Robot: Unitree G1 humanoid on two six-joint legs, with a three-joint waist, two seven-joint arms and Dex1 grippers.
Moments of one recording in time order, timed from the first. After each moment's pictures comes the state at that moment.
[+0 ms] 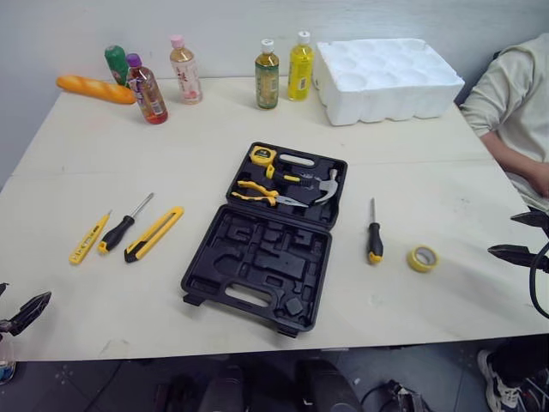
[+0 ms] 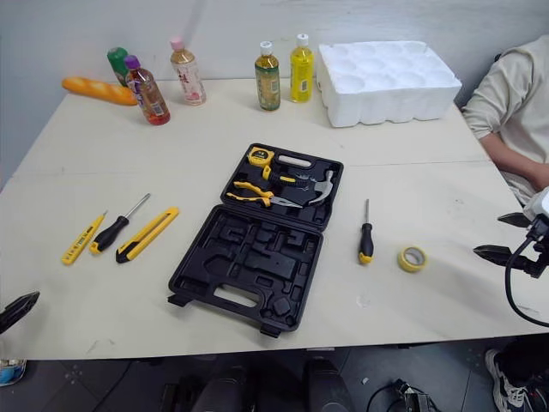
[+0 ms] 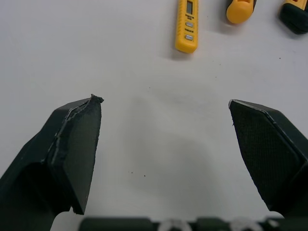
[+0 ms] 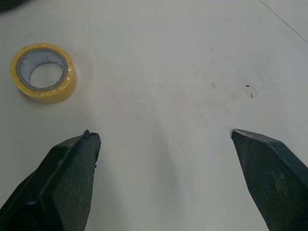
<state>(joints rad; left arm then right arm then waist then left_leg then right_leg) 0.38 0.79 0.88 0.06 -0.42 0.38 -0.77 -0.34 -1.20 -0.27 0.62 0.23 0.07 1.31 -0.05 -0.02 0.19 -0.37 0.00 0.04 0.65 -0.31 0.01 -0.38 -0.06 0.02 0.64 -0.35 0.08</state>
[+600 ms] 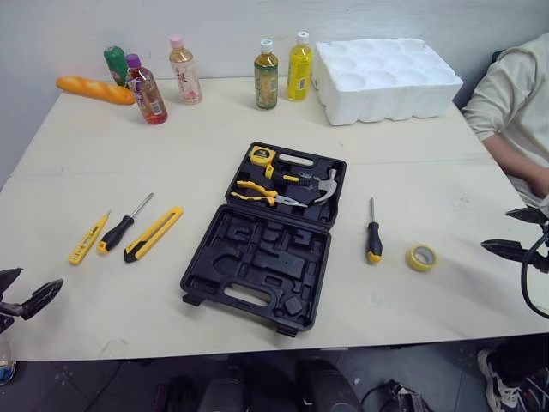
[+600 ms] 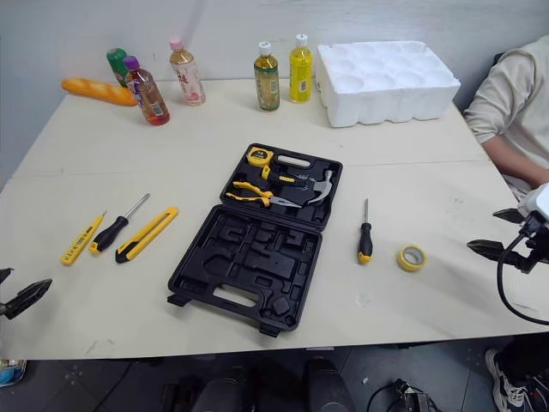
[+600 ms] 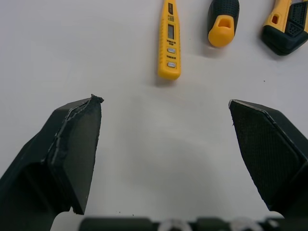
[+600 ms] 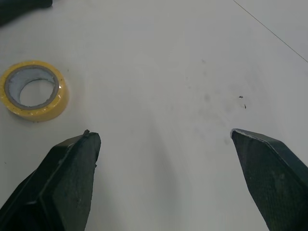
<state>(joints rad) 0.29 0.84 0.80 0.10 -0.41 0.39 -0.79 -0.32 -1.17 -0.29 0.57 0.25 0.09 1.25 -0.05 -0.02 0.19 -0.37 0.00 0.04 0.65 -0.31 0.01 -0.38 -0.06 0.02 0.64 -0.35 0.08</state>
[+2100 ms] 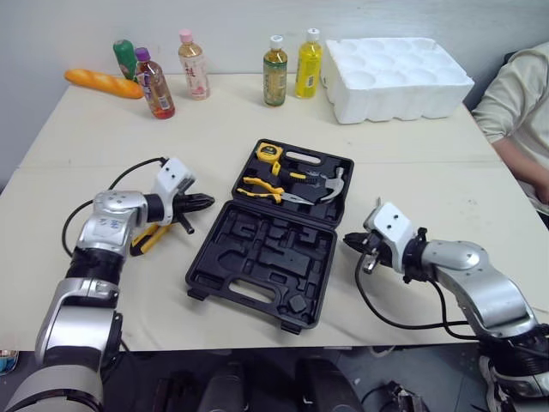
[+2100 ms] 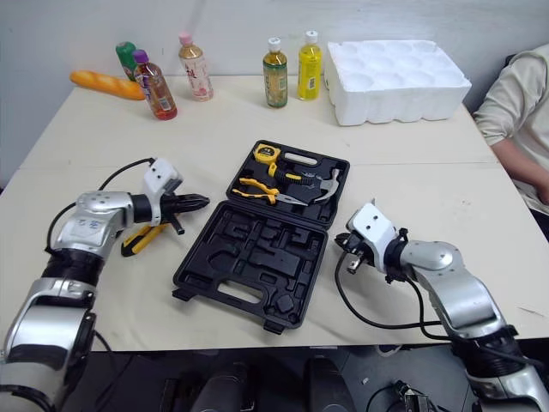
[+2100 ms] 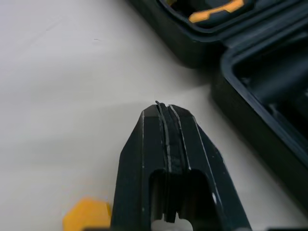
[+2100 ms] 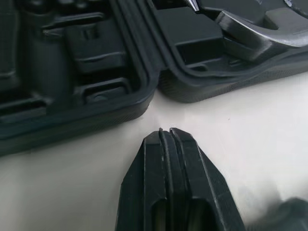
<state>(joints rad) -0.85 0.61 -0.09 0.73 -0.11 0.19 -0.91 -0.34 -0.70 0.12 -0.25 0.23 0.62 0.71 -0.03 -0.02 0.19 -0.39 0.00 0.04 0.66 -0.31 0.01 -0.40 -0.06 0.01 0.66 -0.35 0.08</state>
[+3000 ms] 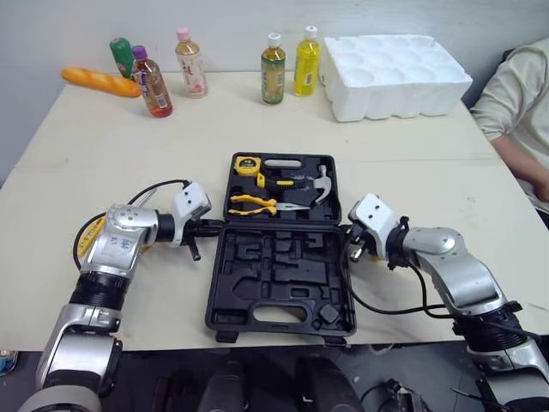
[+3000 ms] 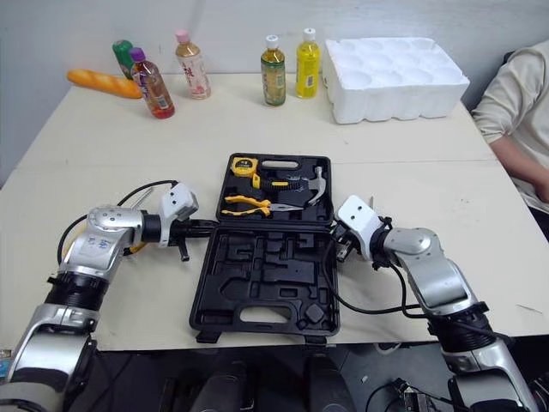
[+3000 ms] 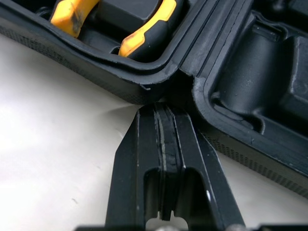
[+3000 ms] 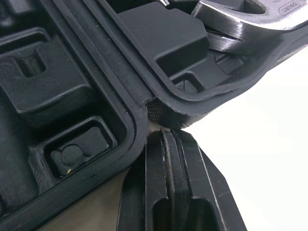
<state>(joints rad) -0.61 0.61 -0.06 0.30 -0.09 0.39 -1.05 -0.46 -0.62 0.18 -0.13 0.11 0.61 0.76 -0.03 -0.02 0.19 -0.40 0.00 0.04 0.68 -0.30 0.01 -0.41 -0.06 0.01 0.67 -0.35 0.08</state>
